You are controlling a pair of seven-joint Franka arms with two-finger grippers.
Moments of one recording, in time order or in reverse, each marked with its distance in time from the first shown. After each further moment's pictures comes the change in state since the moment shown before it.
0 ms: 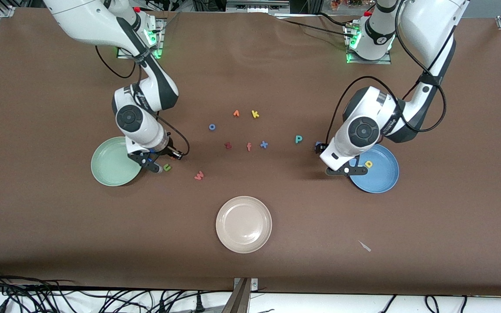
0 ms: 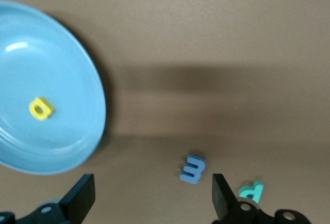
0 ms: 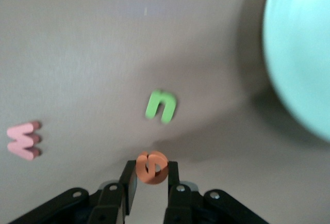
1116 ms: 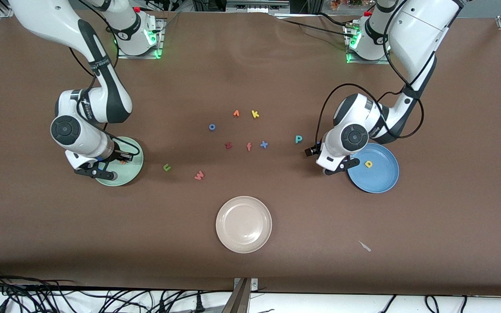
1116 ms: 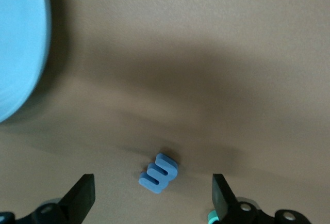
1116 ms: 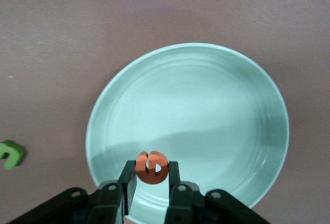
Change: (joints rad) left arm -0.009 0.073 0.001 -0.090 -0.117 0.147 -0.179; right arm -0.035 -0.049 -0.220 0.003 -0.002 -0.130 -0.531
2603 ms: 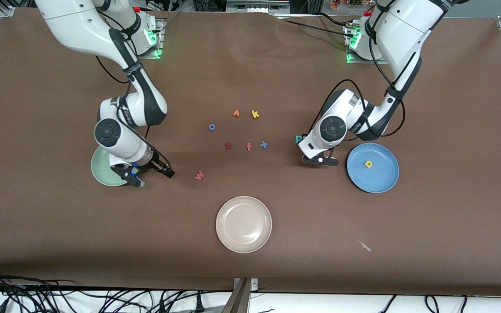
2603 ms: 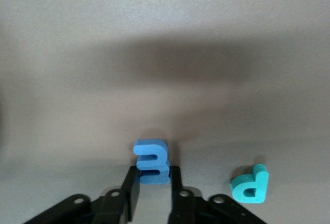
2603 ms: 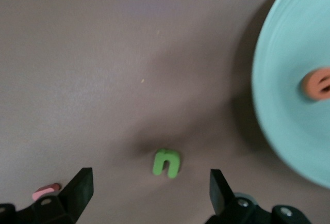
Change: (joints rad) left arm -0.063 0.016 -0.005 -0.038 0.126 0.018 0.314; right arm 0.093 0.128 0.123 0.096 0.129 0.156 0.569
